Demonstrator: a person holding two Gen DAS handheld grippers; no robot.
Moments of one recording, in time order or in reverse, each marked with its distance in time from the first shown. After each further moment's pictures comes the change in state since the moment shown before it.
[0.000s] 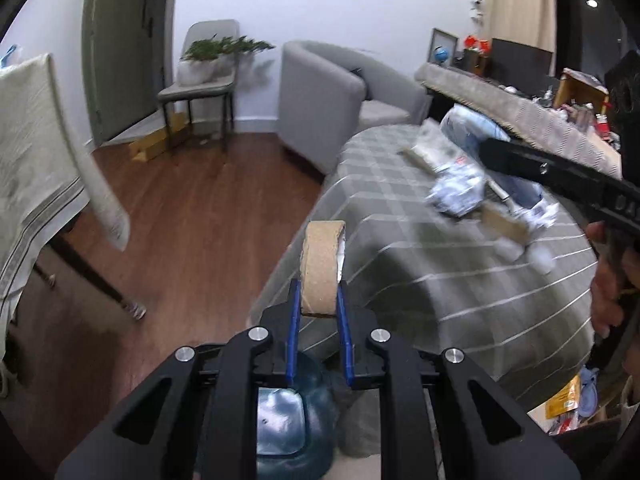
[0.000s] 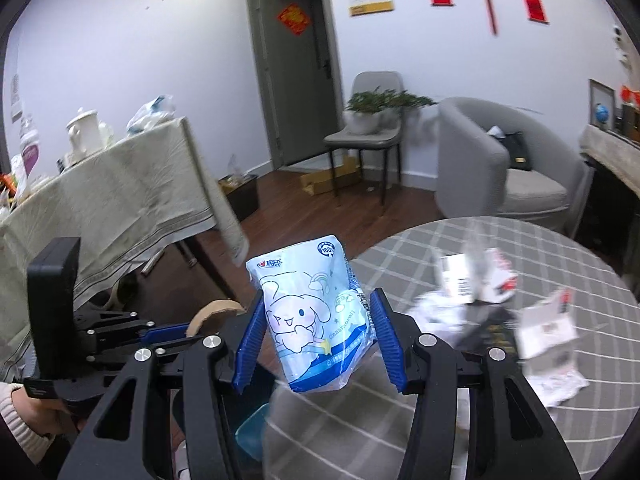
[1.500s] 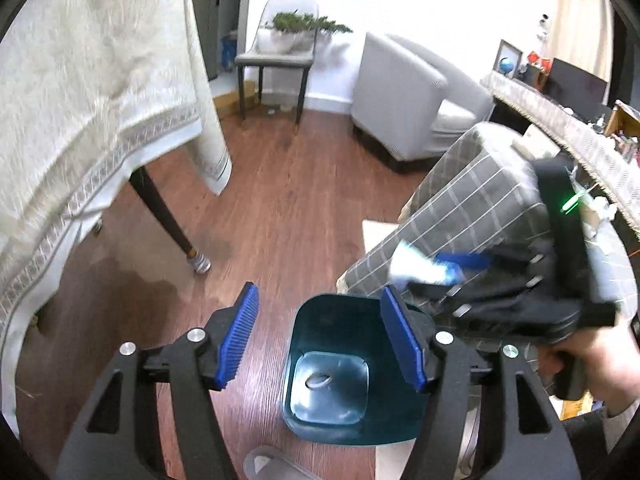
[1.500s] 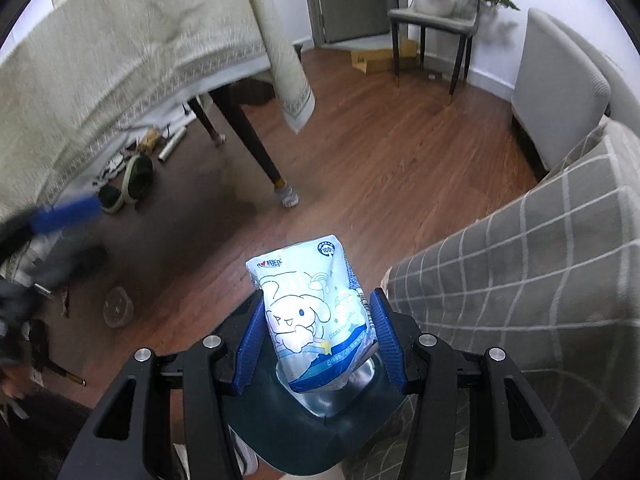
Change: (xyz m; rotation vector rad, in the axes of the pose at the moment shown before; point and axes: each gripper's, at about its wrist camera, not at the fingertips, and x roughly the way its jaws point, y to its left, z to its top) left arm -0.041 0.142 -0.044 -0.137 0.022 0.106; right arm 0.186 0.128 -0.070 -0.080 0.456 0.076
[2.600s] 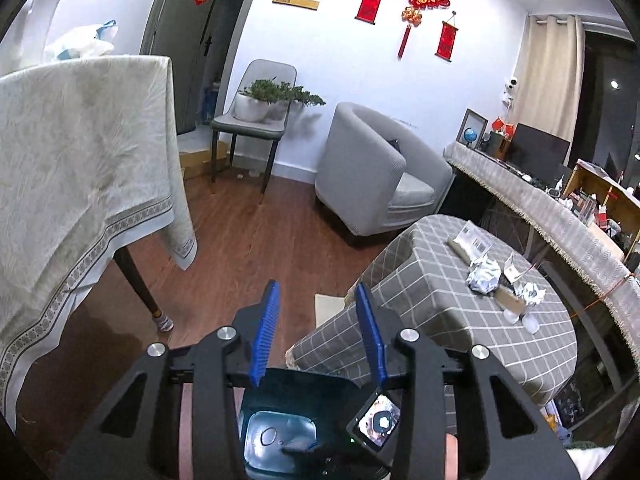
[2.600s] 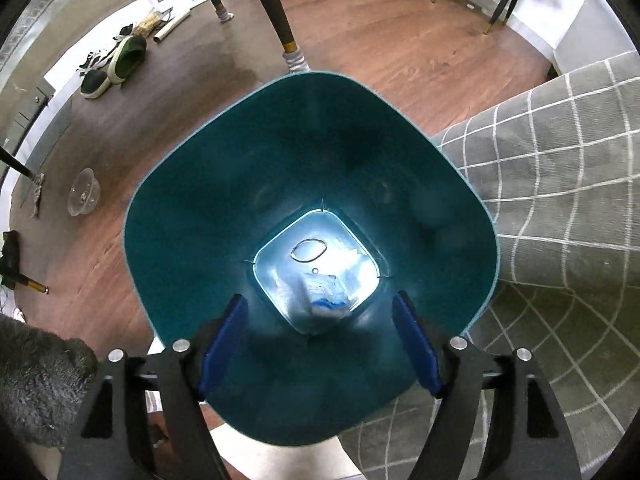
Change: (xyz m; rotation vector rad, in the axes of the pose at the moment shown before) left arm -0.070 -0.025 0.055 -0.060 -0.226 -0.140; right arm 0.091 0.022 -0.095 -0.138 0.321 -0.043
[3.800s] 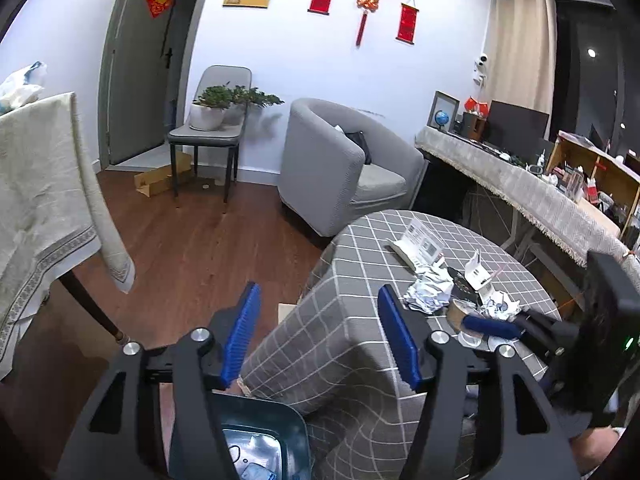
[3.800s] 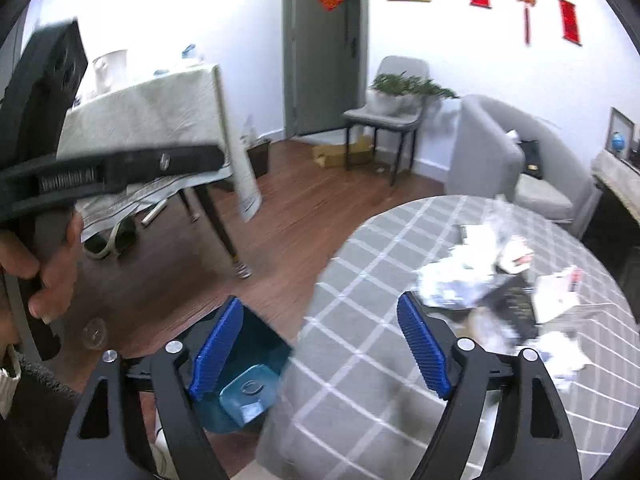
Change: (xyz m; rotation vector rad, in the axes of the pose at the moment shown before) left arm 0.064 -0.128 0.008 0.105 0.014 -0.045; right arm -0.273 -0.124 -0.070 0.132 -0.685 -0.123
